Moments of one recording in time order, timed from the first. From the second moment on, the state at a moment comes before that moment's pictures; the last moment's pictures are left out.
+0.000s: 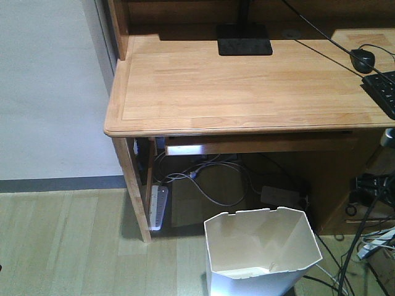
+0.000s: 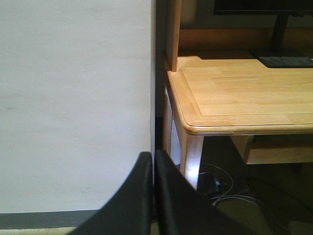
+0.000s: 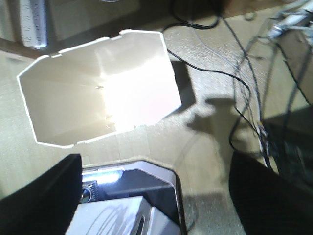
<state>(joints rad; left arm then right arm) 0.01 -0.02 0.03 -0.01 0.27 -0.05 -0.28 1.48 -0.61 0.26 0.53 -0.31</state>
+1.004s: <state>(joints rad) 0.01 -0.02 0.03 -0.01 0.27 -0.05 -0.25 2.49 -1.12 0.37 0.20 -0.72</state>
